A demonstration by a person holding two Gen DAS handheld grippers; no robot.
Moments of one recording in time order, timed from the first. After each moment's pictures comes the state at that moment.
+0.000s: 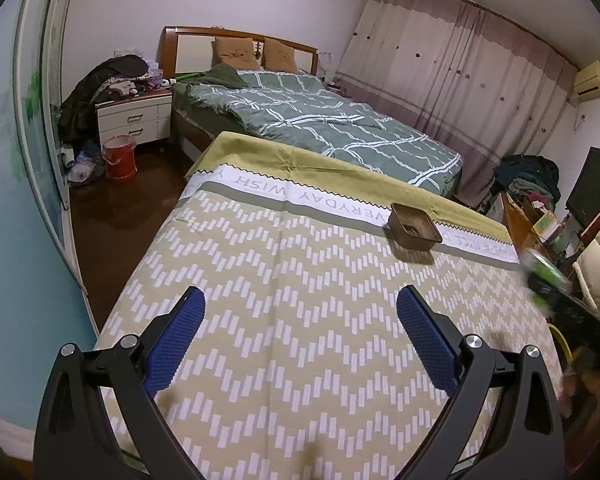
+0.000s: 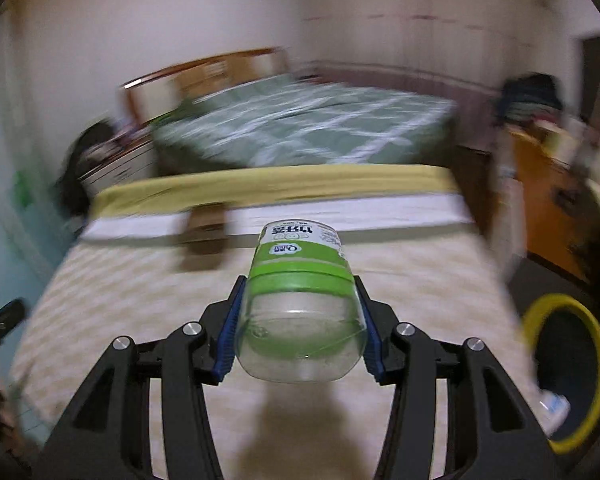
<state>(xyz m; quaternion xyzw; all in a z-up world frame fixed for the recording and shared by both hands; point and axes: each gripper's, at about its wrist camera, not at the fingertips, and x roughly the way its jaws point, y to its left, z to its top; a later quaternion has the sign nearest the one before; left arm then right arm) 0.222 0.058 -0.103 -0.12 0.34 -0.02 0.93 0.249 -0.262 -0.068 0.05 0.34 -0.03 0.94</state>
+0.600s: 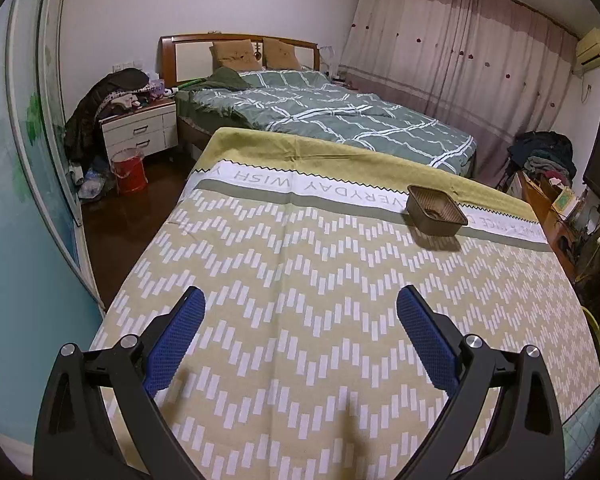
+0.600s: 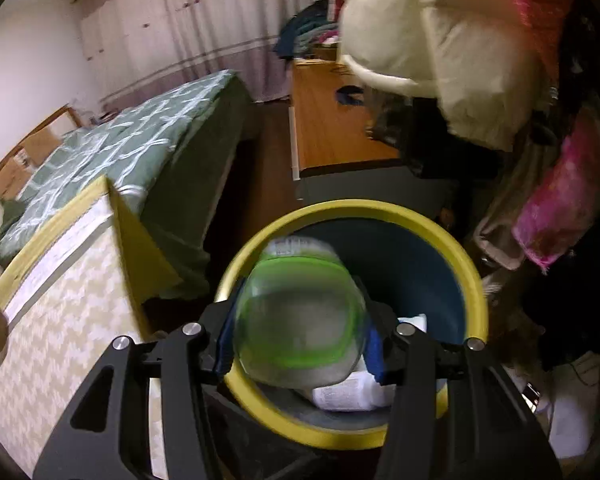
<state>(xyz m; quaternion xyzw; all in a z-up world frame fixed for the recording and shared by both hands) 0.247 0.041 -0.128 -0.07 0.35 0.00 0.94 0.168 -0.496 -0.112 0.20 0.34 -0.33 0.85</state>
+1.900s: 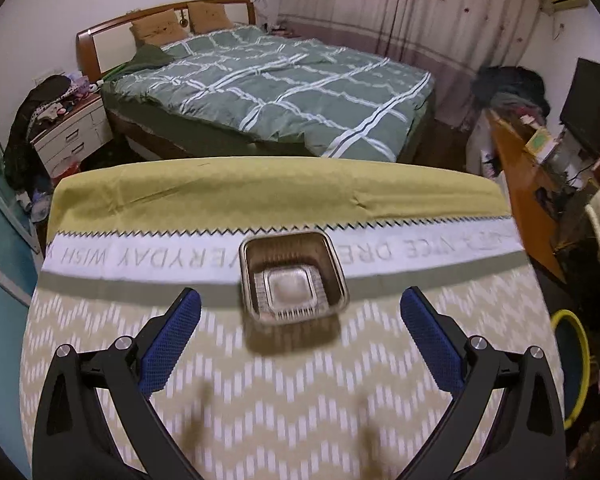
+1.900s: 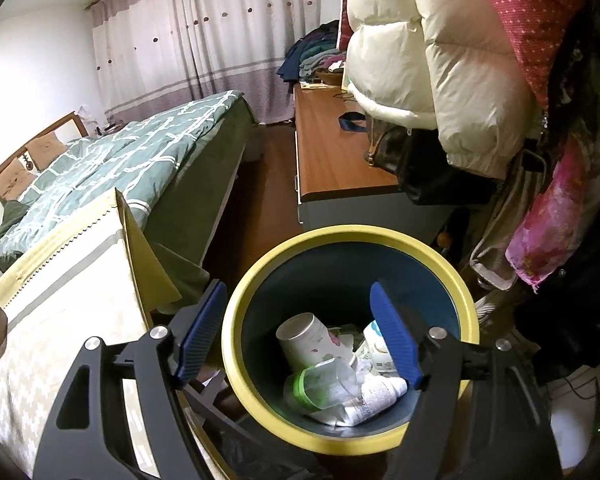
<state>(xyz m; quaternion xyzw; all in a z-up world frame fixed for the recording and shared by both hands) 0.394 -0.116 -0.098 -0.01 0.44 -0.08 0.89 0.166 -0.479 -0.102 0.17 0.31 -0.32 0.88</state>
